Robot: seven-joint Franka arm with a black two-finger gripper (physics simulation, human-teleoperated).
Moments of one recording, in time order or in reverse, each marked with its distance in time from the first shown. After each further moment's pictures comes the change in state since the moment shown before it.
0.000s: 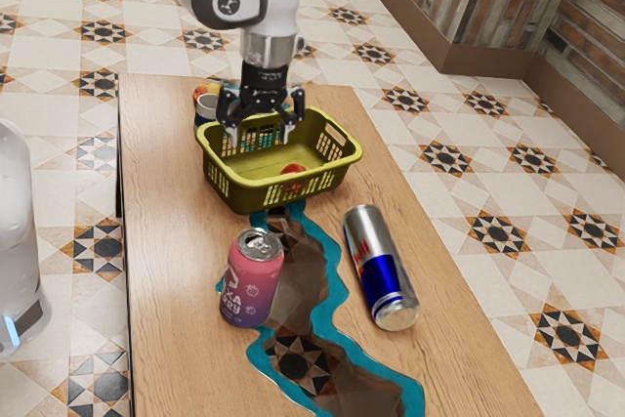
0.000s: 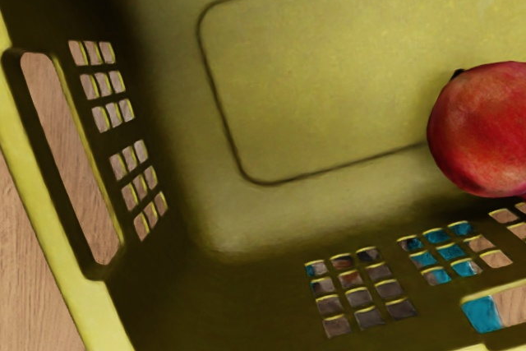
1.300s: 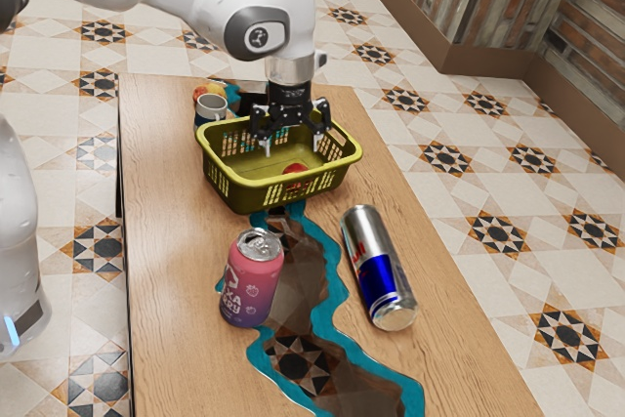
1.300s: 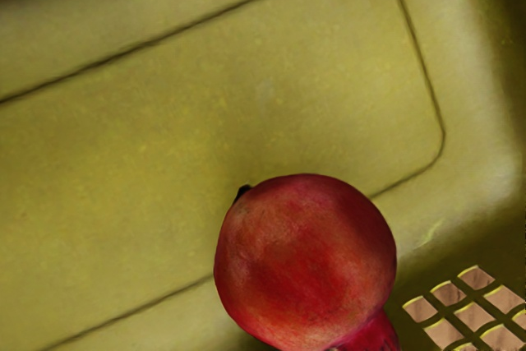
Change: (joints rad) arm 0.125 0.204 -0.058 0.034 -0.062 0.265 0.249
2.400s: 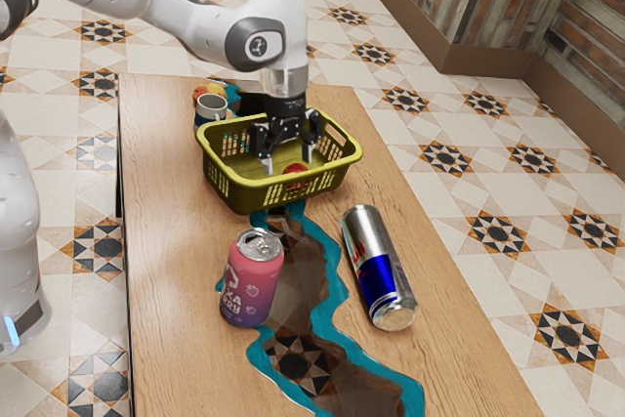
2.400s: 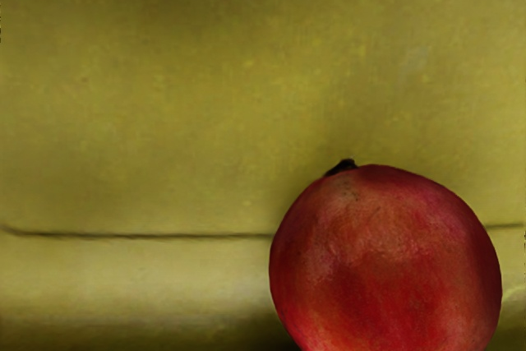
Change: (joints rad) arm 0.040 0.028 -0.013 -0.044 -0.139 0.014 -0.323
